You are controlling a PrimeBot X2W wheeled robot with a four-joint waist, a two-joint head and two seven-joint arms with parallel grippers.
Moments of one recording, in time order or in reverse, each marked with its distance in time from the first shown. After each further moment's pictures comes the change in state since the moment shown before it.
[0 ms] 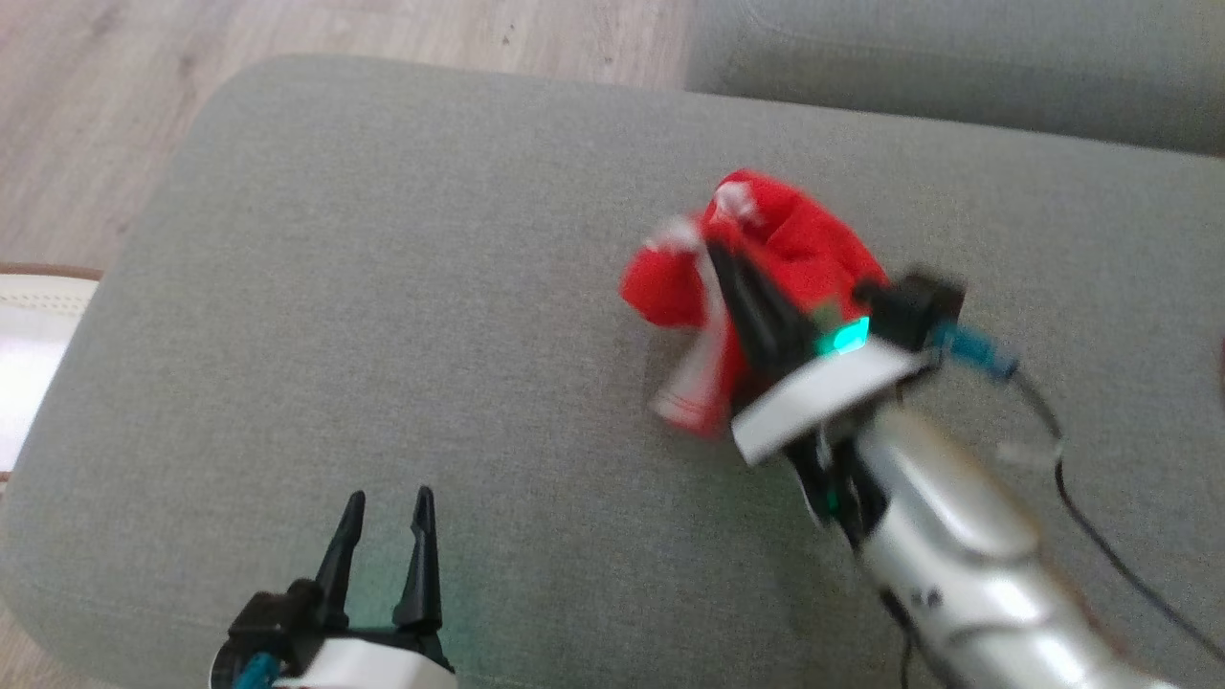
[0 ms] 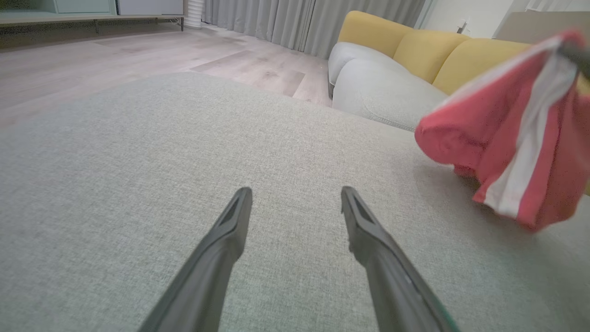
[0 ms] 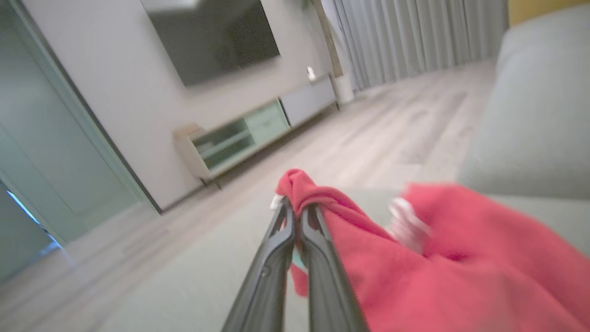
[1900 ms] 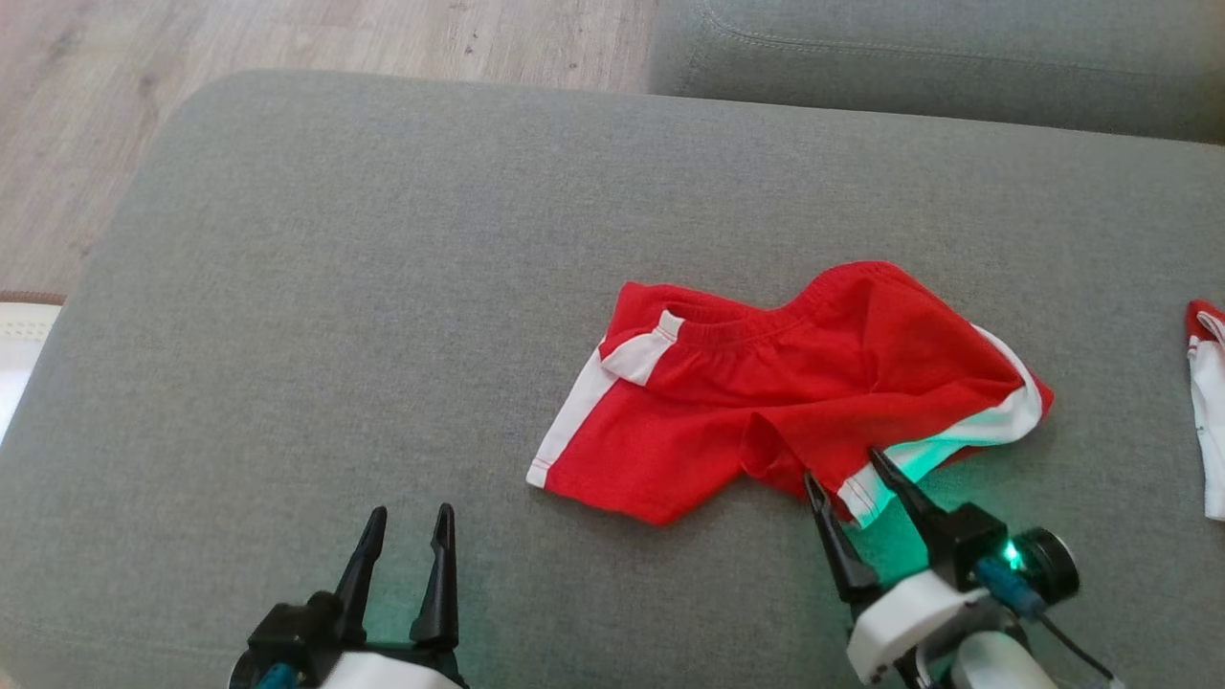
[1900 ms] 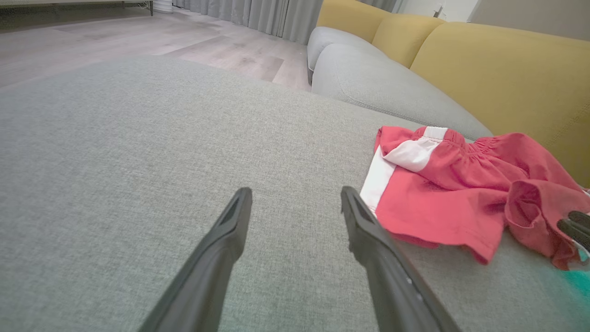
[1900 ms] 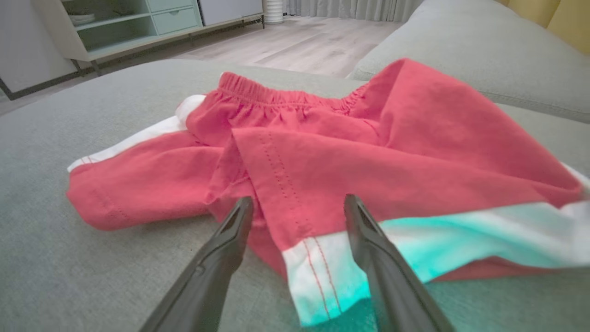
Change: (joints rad) left arm 0.017 0.000 -0.040 0.012 -0.002 -0.007 0.000; right arm 0.402 -0.008 -0.331 -0.050 -0.566 0.000 -0.034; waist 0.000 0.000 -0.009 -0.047
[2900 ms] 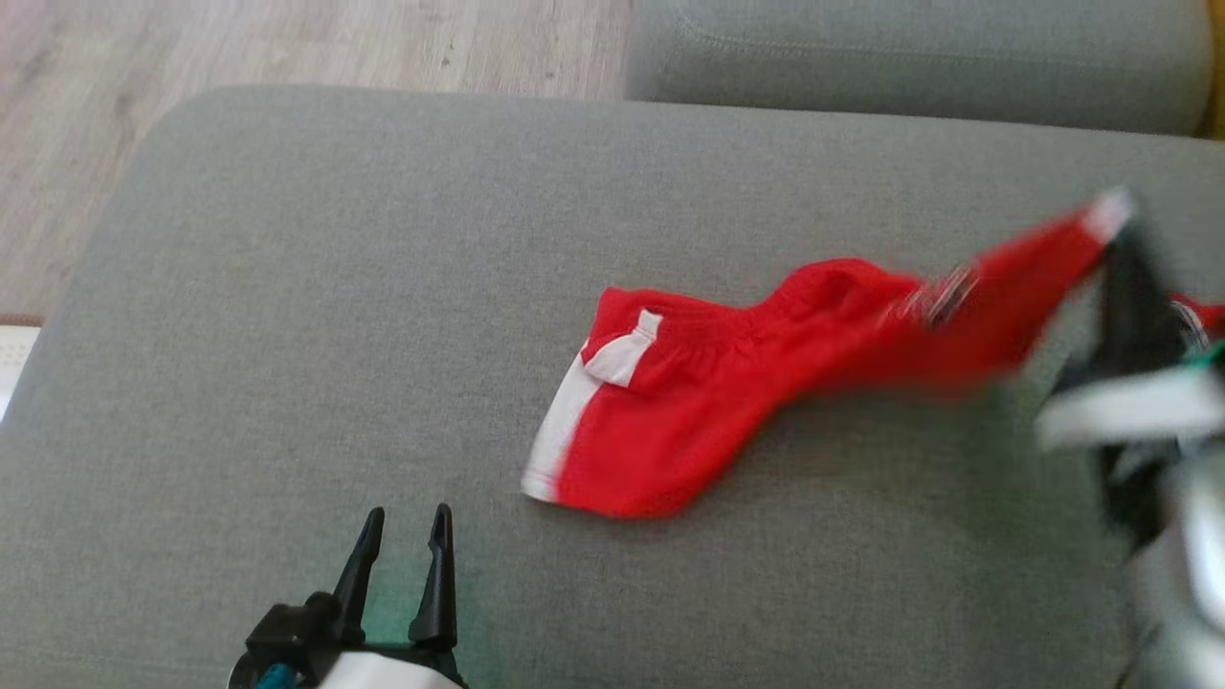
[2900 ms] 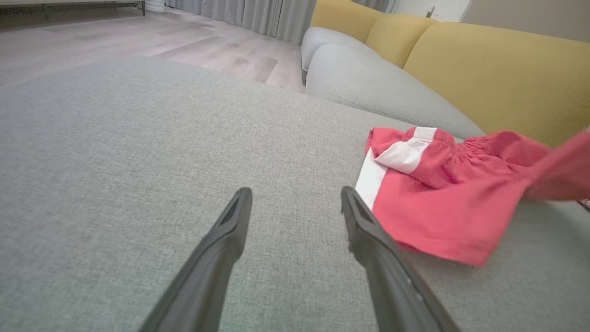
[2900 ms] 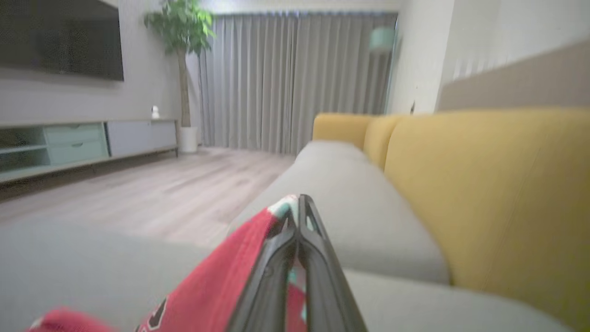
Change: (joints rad) left arm 0.000 0.000 -0.001 -0.001 -0.009 0.008 0.000; right arm -0.118 -0.058 -0.315 -0.249 0.040 0.000 0.000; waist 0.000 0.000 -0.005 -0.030
